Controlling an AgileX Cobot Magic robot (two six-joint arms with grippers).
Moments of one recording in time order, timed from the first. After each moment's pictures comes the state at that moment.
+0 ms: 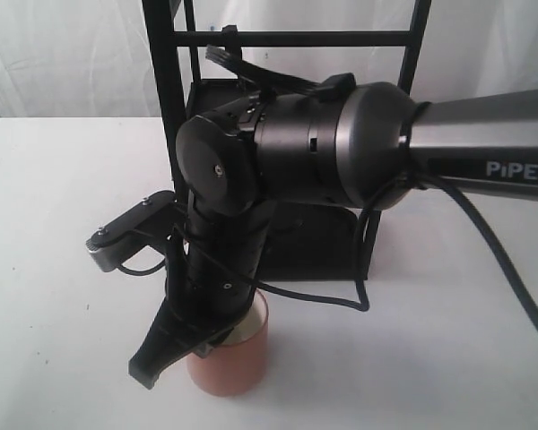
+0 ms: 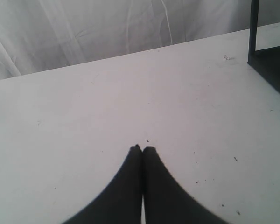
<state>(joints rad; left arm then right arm) 0.11 0.00 0.02 -0.06 0.23 0.22 0.95 1.86 -1.40 0.14 0.97 -0.17</state>
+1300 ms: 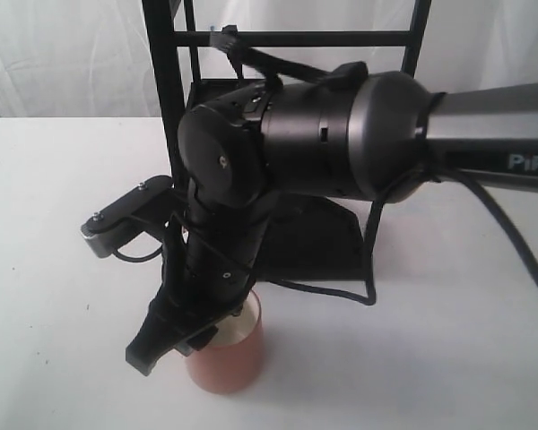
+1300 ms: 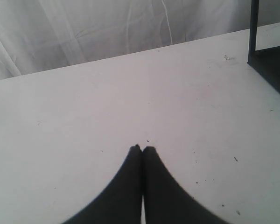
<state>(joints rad) 0.11 0.00 0.02 -0.06 0.23 0.22 0.95 1.83 -1.40 0.11 0.94 -0.17</state>
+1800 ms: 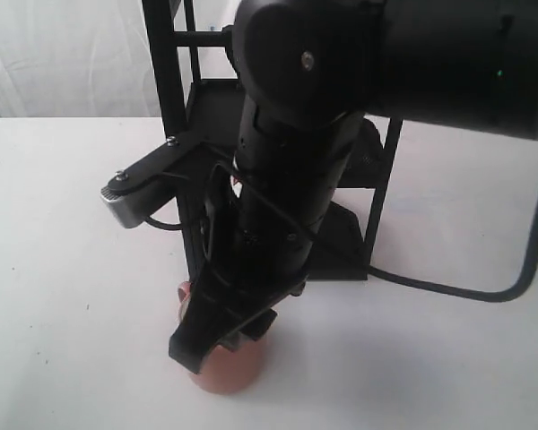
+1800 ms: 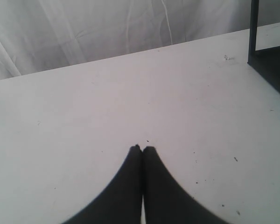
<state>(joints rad) 0.11 0.00 0.02 -0.06 0.23 0.22 0.95 1.63 -1.40 0.09 1.20 -0.17</state>
